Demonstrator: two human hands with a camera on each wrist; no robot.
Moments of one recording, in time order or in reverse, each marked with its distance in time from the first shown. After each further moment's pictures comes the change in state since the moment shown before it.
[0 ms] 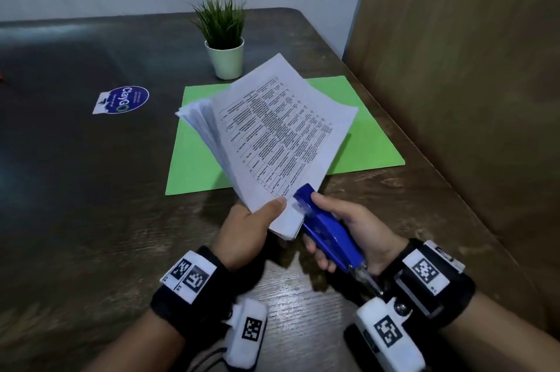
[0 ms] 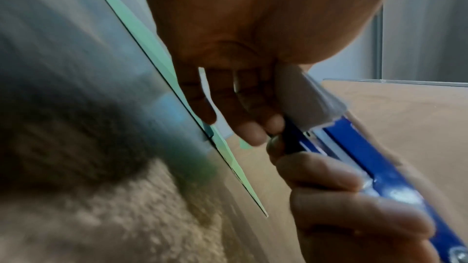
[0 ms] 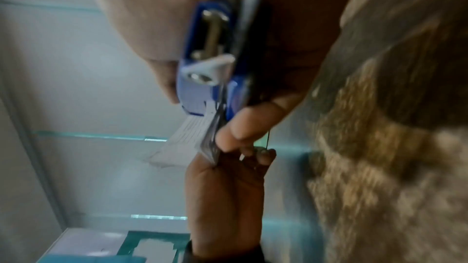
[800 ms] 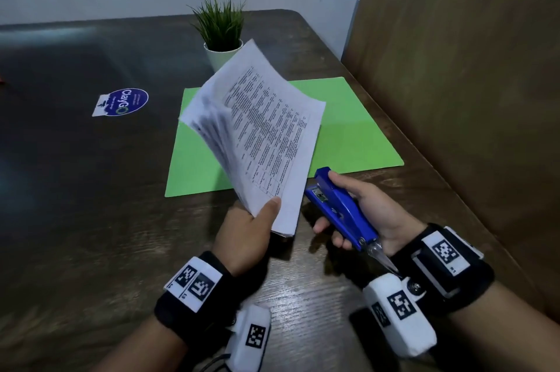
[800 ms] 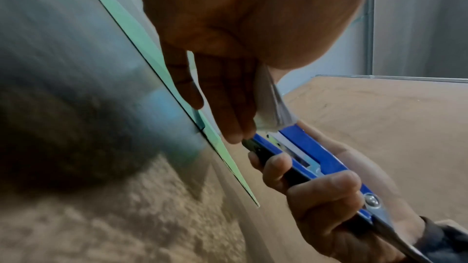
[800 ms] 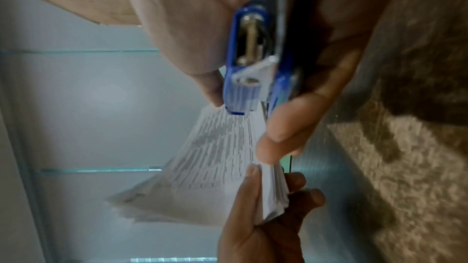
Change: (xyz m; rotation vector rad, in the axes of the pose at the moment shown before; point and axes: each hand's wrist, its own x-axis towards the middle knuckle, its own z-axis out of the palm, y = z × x) left_hand -0.001 -0.001 0.001 0.211 0.144 0.047; right_hand -0.001 -0.025 -0.016 -0.014 0.168 0.040
